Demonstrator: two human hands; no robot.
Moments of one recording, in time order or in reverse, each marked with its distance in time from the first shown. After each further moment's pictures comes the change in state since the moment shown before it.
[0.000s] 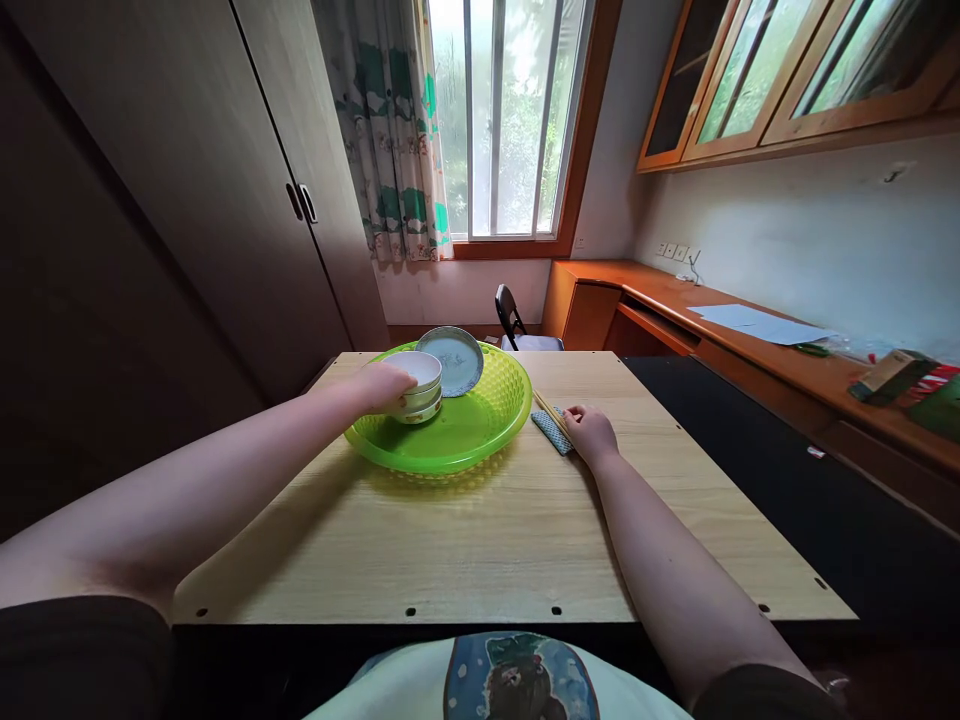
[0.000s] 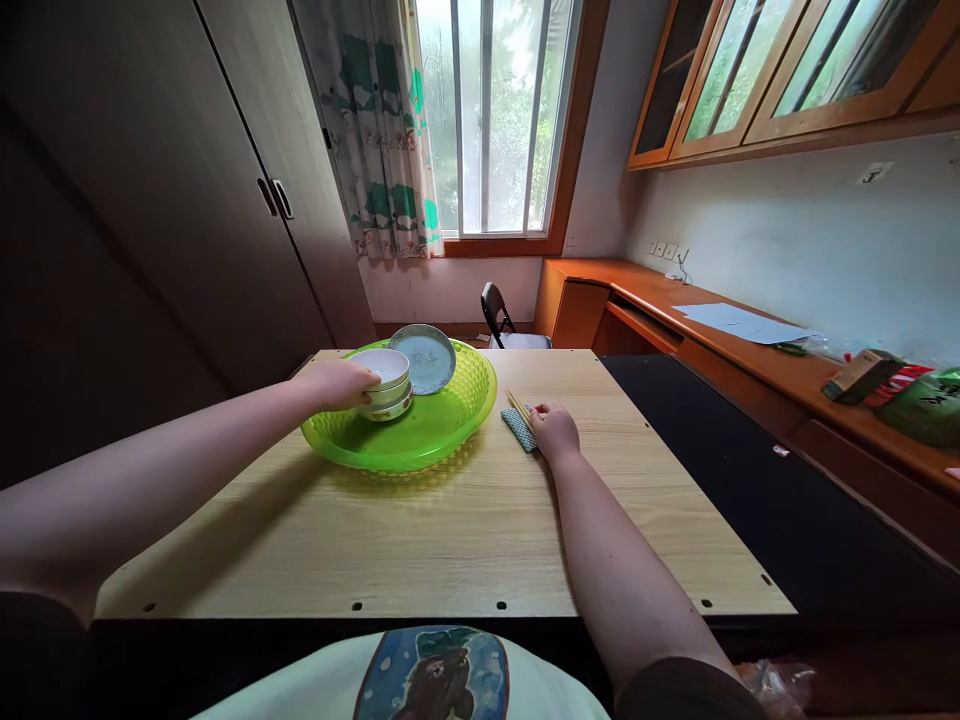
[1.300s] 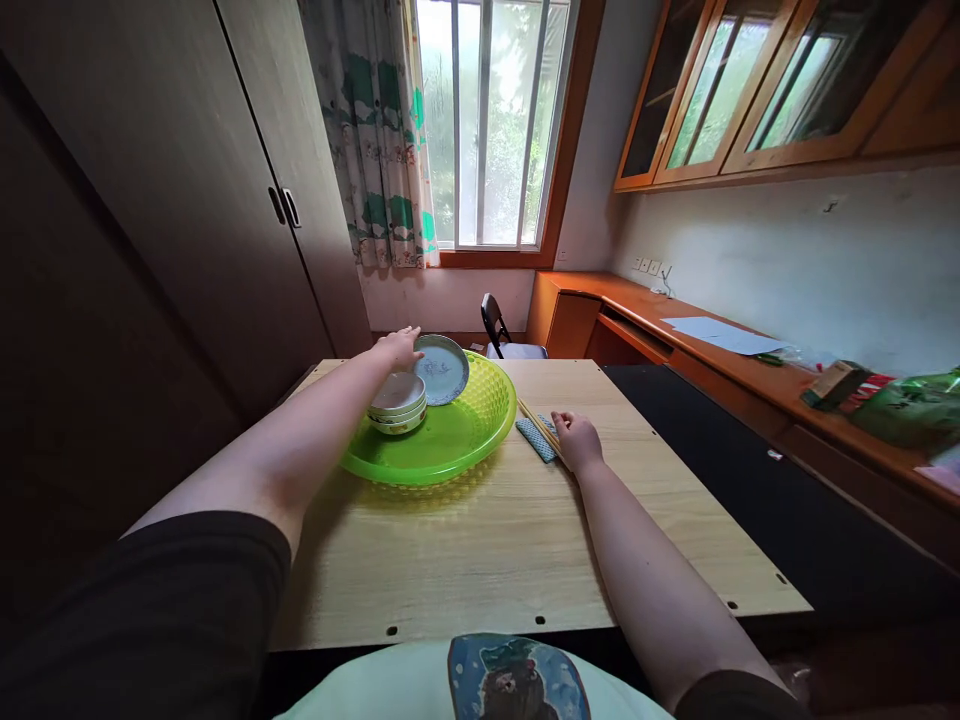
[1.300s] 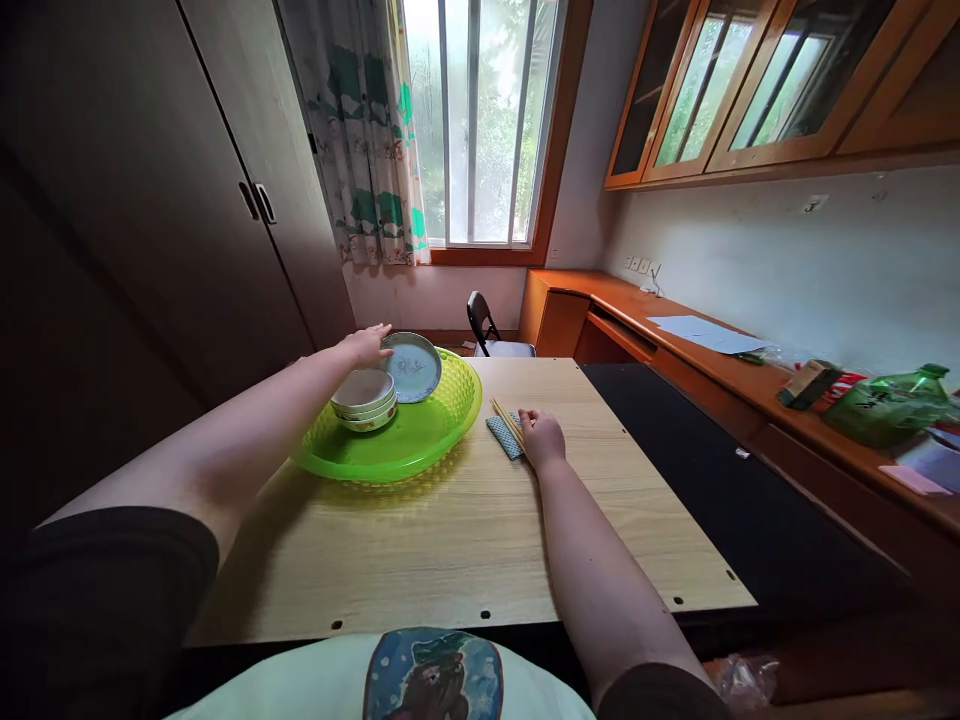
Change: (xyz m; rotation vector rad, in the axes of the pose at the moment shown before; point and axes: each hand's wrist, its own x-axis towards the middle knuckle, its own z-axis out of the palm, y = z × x) left_hand 0.113 -0.017 -0.012 -0.035 0.153 -0.274; right_hand -0.004 0.000 -0.009 0.082 0.052 -0.009
